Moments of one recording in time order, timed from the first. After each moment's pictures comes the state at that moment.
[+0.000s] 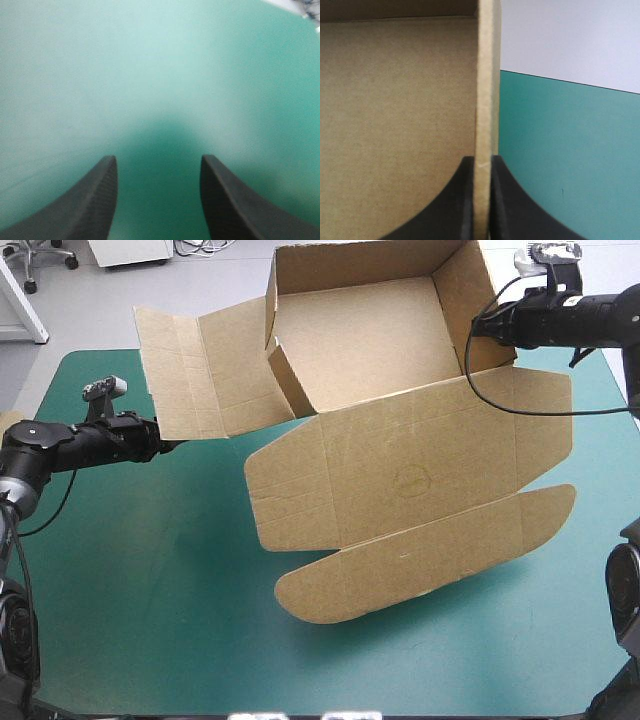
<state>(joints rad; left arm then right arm) 0.23 1.59 -1.20 -1.09 0.90 0.82 -0.09 1.78 -2.04 0.69 1.04 -0.44</state>
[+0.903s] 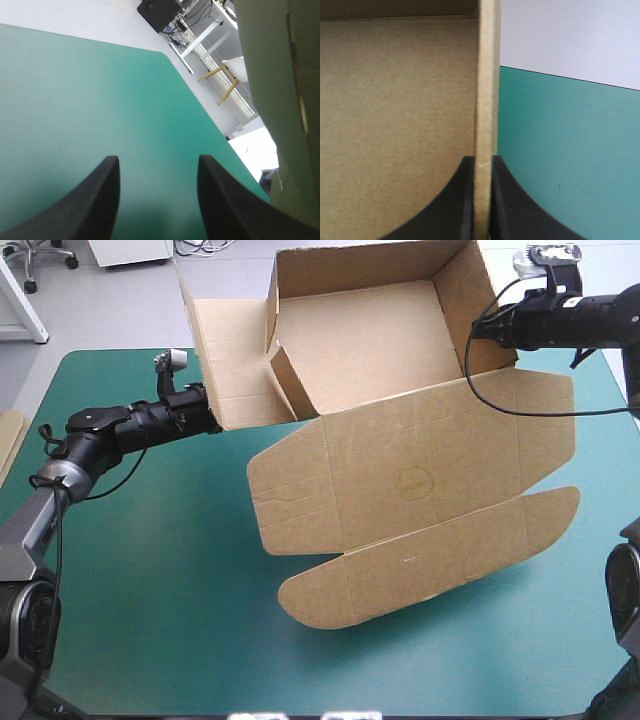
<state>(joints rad) -0.01 1.66 -1.26 -1.54 0.96 1.10 -0.09 1.78 -2.04 0.67 1.06 -0.44</state>
